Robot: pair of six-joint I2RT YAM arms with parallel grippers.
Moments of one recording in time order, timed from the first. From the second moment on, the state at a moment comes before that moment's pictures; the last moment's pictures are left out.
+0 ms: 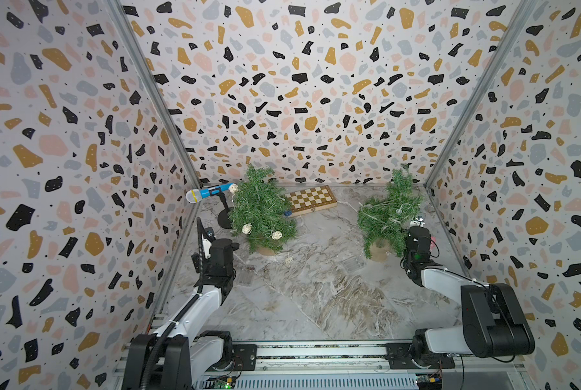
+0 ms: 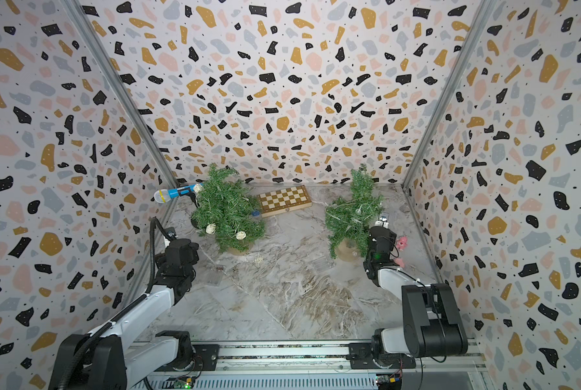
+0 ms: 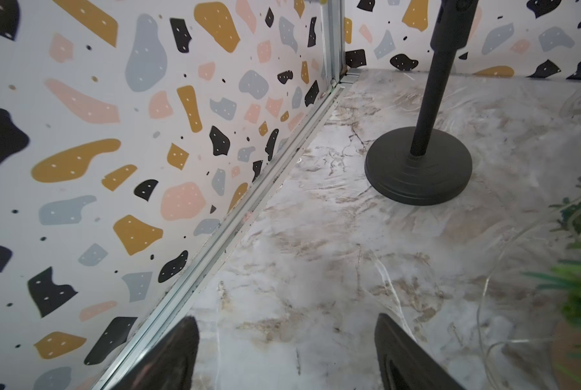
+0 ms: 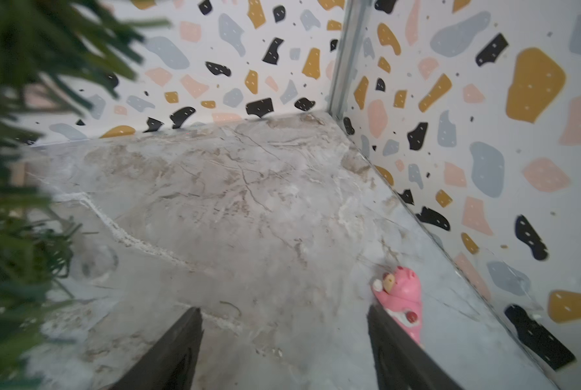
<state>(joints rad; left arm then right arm) -0.06 1.10 0.40 0.17 -0.65 -0.13 0.11 1.39 0.50 0.54 0.37 0.05</state>
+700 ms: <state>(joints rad) -0.06 1.31 0.24 0.62 -0.38 -0.08 0.08 1.44 0.21 1.00 0.21 -0.02</state>
